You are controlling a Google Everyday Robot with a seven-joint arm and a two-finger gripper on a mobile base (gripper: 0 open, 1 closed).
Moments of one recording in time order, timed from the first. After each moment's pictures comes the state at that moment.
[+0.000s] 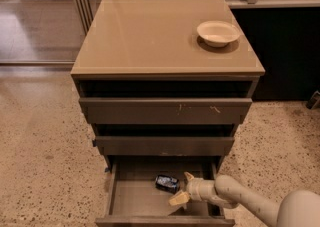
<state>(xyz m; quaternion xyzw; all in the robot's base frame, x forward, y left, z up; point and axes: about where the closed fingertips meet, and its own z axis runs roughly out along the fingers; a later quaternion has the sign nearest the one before) 0.548 -0.085 0.208 -0.35 0.81 0.32 0.35</state>
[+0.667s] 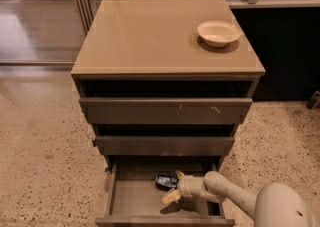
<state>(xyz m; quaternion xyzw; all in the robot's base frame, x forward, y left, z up) 0.570 -0.049 0.176 -0.38 0.79 0.33 0.34</state>
